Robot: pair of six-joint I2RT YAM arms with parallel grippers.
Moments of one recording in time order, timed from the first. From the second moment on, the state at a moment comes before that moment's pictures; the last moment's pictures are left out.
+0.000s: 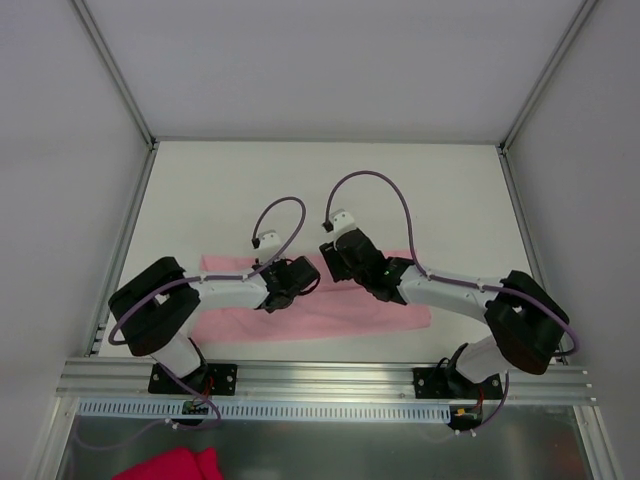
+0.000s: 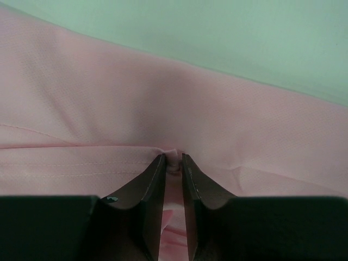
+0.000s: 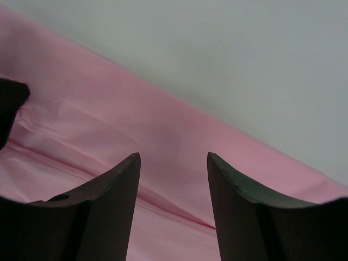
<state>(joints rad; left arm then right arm) -0.93 1.58 0.72 -0.36 -0.79 -1.12 0.93 1.49 0.81 0.00 0.32 0.17</state>
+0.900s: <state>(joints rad) -0.64 1.48 0.72 0.03 -0.42 -0.74 0.91 1.44 0.68 0.10 0.43 0.14</state>
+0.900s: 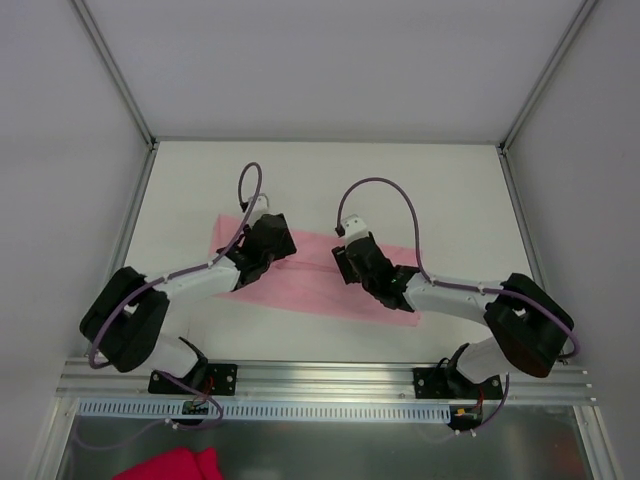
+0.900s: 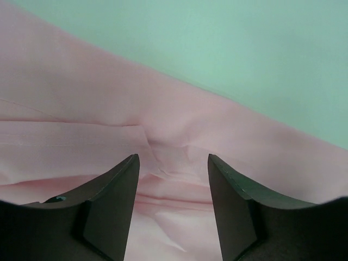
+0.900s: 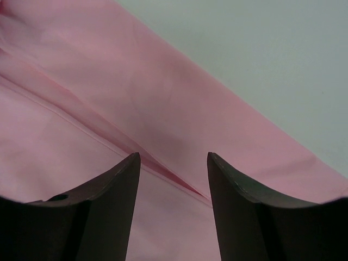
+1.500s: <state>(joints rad) -0.73 1.42 0.56 -0.11 -0.51 -0.85 0.87 1.65 0.72 0.16 0.42 0.13</state>
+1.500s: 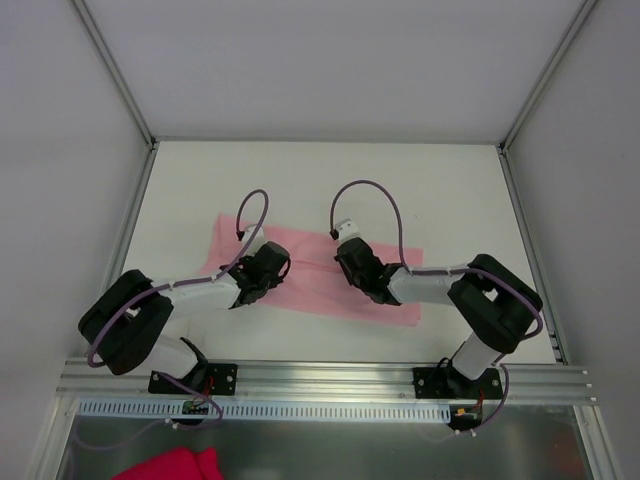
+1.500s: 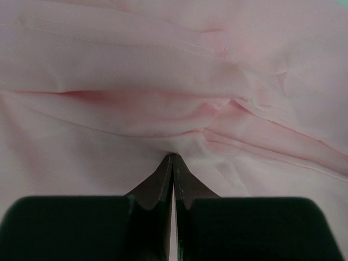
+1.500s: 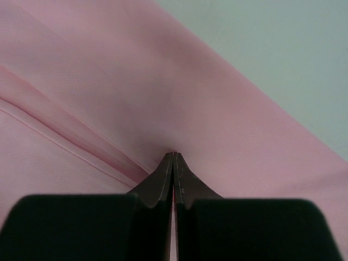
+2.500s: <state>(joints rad) -0.50 1.72 0.91 -0.16 -0.35 -0.77 1.20 1.51 0.53 0.24 0.43 0.25</state>
